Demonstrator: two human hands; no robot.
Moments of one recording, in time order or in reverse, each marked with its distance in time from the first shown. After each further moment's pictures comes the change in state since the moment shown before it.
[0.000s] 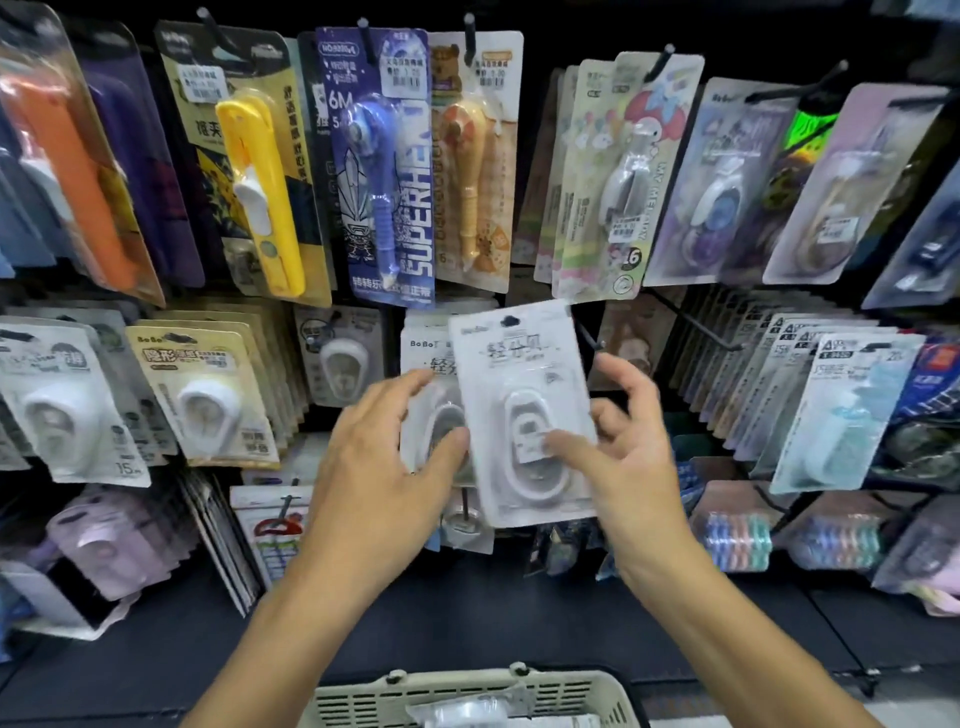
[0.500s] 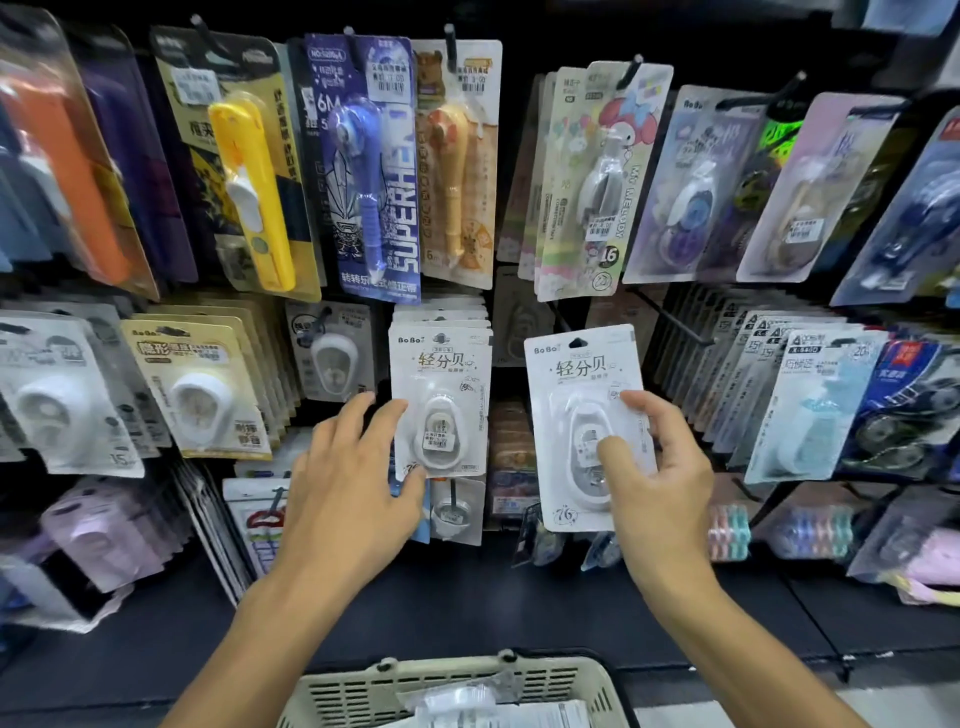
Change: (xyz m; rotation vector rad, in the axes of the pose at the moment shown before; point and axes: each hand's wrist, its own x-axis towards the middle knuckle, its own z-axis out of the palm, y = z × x) left_hand -0.008 -0.019 0.004 0.548 -0.141 -0.045; right_hand -0.017 0.011 -0.033 -0.274 0.356 0.016
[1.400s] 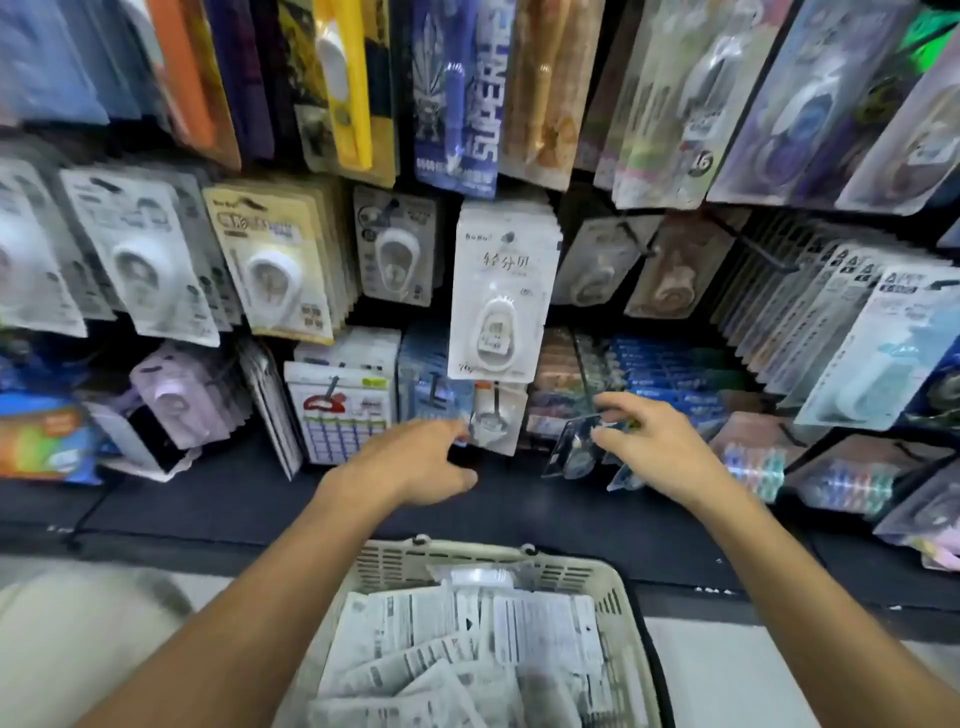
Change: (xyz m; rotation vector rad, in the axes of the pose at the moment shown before) left_hand -0.017 -0.023 0.037 0.008 -0.678 -0.090; right_hand 0.019 0.035 -0.008 -0.652 -0.743 0.115
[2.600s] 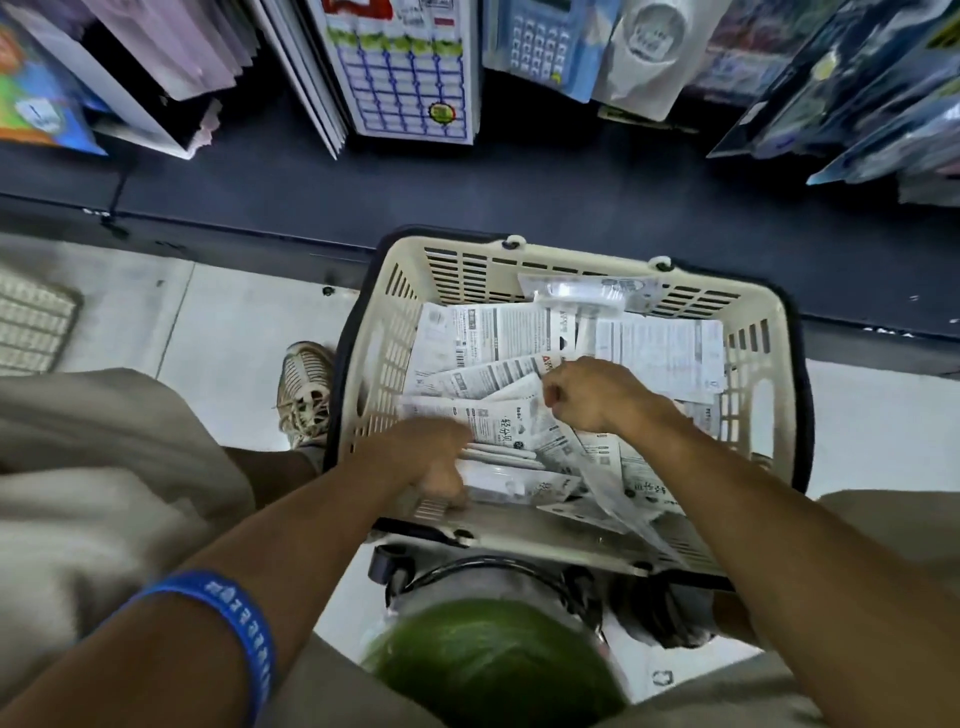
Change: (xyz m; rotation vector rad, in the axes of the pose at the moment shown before) left_hand -0.054 -0.144 0.289 0.107 -0.791 -0.070; right_hand -0.051 0.107 0.307 -0.560 -0.807 -0.076
